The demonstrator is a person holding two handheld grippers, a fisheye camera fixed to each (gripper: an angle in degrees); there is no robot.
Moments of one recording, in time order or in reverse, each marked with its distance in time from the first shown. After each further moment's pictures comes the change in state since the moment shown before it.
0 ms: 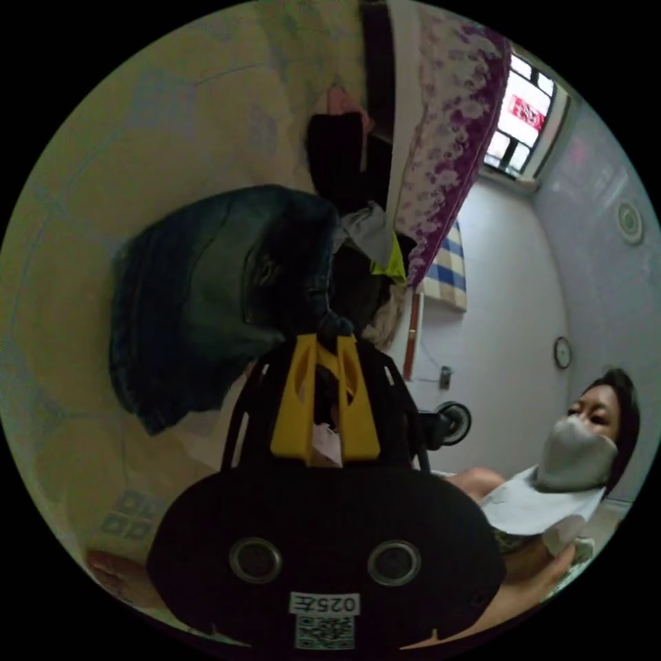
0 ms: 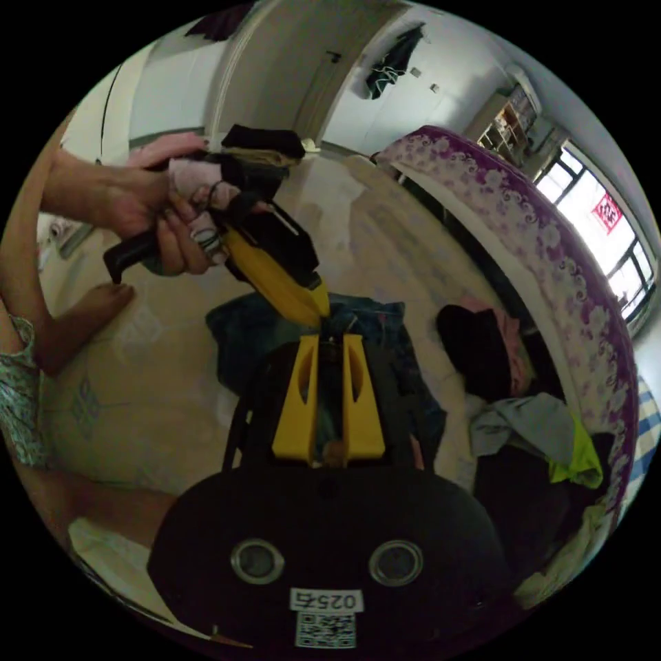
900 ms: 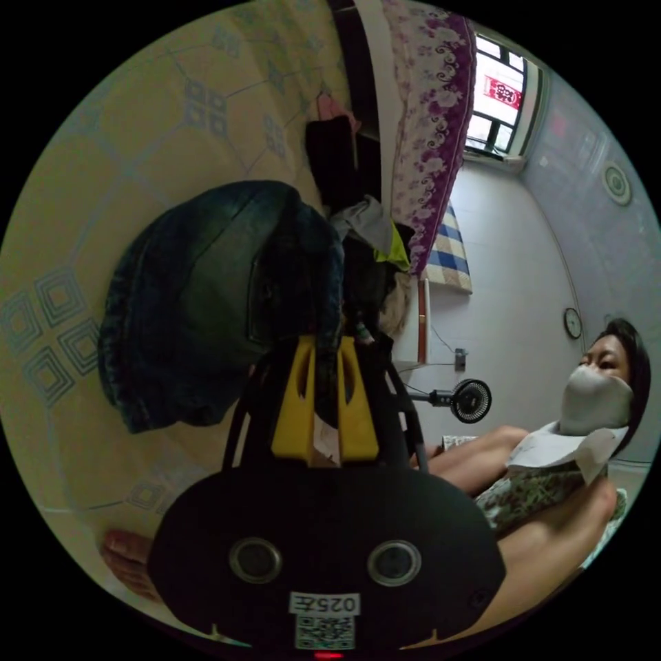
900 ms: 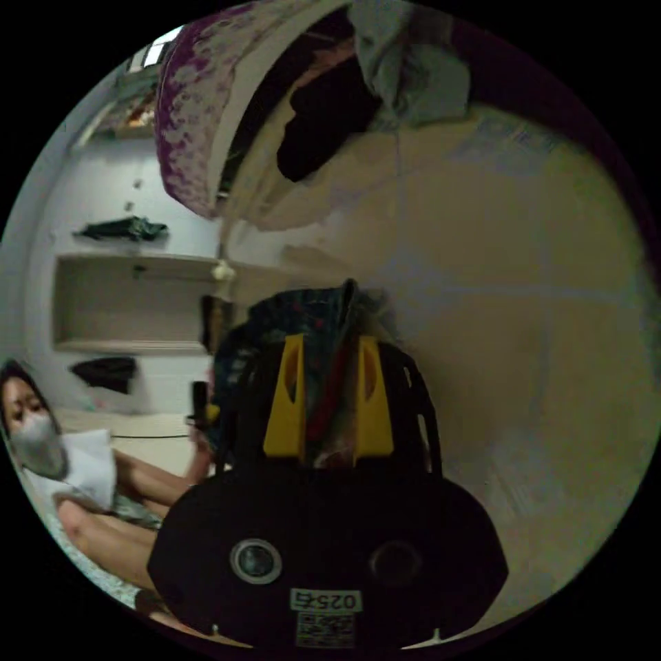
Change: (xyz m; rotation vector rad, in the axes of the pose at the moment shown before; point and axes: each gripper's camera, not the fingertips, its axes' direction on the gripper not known) left arm -0.068 0.059 -0.070 0.003 -0.072 0.114; right arm 0.245 0.207 0.029 -0.046 -0.831 1.301
